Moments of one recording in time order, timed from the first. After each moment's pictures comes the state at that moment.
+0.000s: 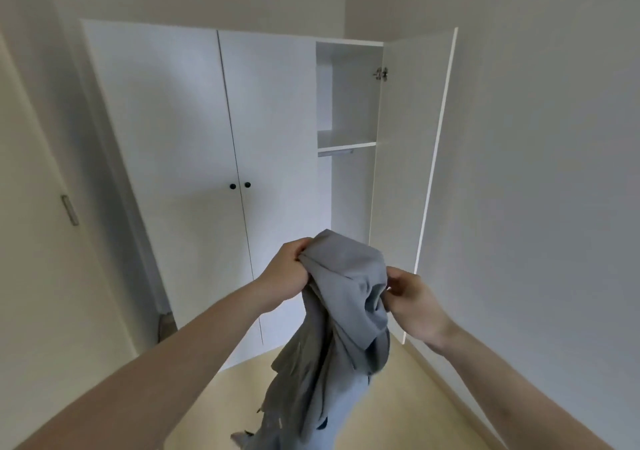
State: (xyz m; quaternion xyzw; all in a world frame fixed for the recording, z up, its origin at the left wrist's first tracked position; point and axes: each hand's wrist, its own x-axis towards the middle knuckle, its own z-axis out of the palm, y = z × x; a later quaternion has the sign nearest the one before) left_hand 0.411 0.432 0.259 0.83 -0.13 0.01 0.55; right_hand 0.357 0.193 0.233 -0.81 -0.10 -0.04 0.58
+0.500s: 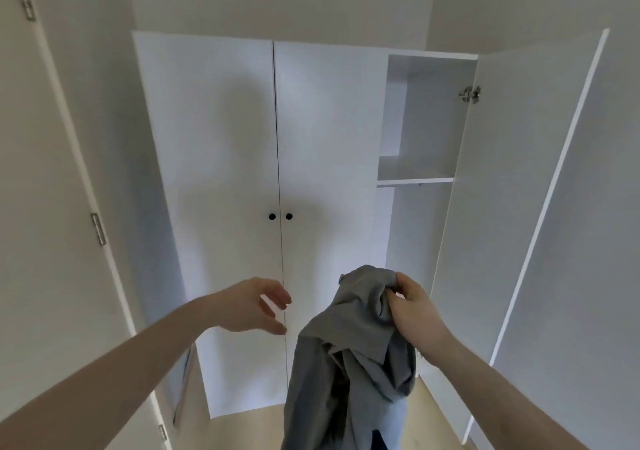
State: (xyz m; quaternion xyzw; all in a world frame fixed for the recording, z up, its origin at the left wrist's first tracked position) left_hand 0.621 0.556 0.251 0.94 -0.06 -0.09 0.32; right_hand 0.651 0.237 0.240 -0.80 -0.12 -0.03 0.59
